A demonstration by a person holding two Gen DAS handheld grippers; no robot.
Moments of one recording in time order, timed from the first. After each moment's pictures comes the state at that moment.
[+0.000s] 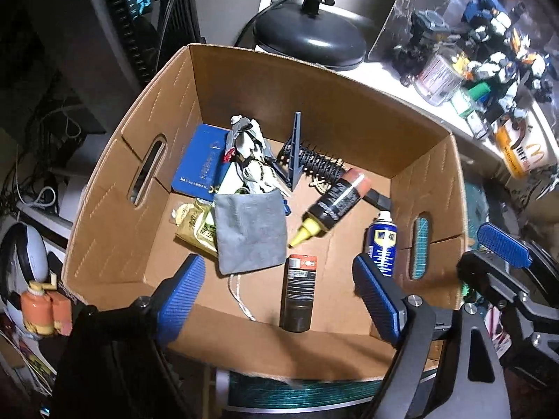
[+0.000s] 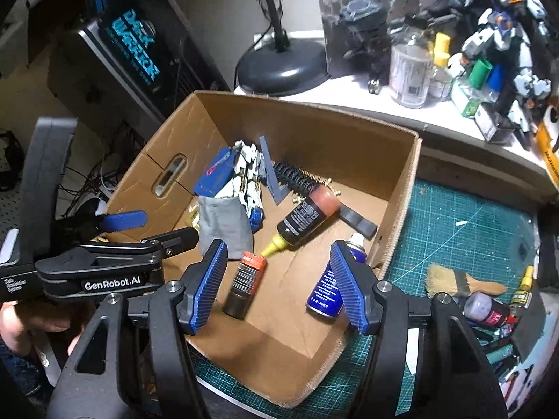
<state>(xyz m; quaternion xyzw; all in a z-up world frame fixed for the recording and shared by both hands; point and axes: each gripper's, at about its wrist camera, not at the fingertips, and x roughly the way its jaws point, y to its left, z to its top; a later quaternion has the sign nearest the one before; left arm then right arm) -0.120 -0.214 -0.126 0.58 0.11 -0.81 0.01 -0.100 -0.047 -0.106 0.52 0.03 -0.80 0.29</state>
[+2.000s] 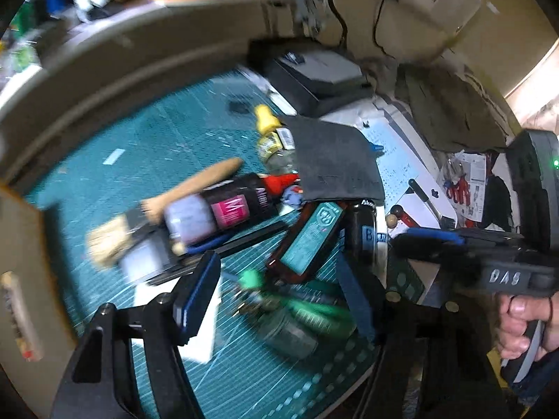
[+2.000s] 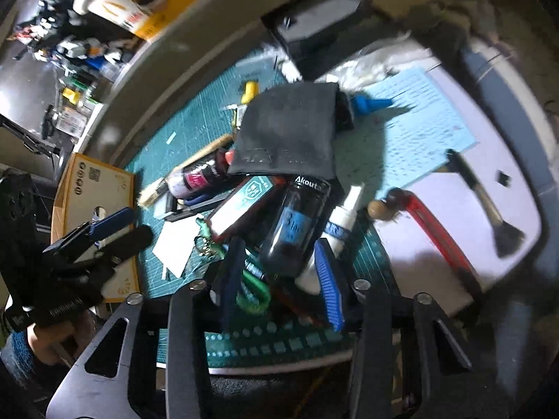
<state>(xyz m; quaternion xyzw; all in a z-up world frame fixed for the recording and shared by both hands) -0.100 0.188 -0.216 0.57 -0.08 -0.75 -0.34 -0.032 0.368 -0.223 0.59 -0.24 -0.77 0.05</state>
